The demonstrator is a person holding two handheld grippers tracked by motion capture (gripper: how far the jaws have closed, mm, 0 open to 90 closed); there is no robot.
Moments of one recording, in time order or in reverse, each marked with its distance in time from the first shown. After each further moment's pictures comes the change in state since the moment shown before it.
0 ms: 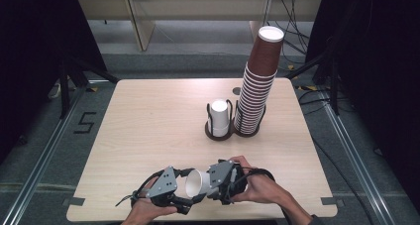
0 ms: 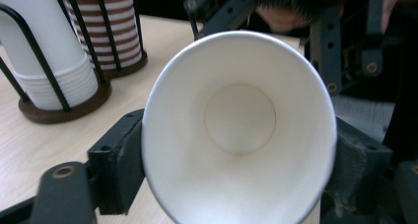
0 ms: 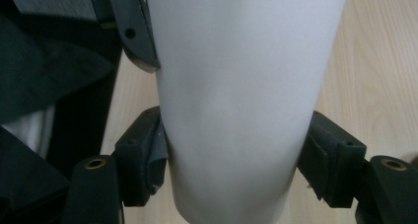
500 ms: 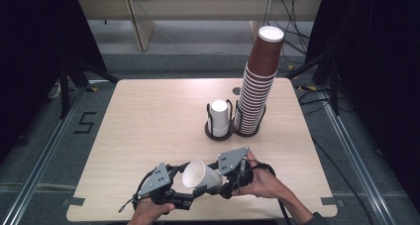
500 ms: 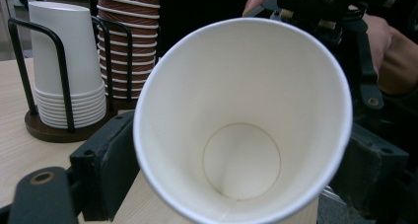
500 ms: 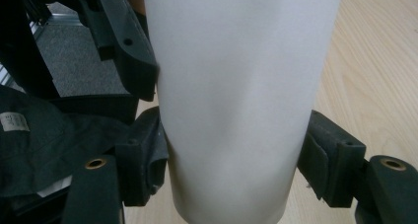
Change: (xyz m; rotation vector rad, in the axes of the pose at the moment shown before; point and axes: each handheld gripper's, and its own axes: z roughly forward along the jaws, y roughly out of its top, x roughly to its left) left arm 0.001 -0.002 0.001 -0.183 0.032 -0.153; right arm -0.015 -0.013 -0.008 -0.268 0.078 0.143
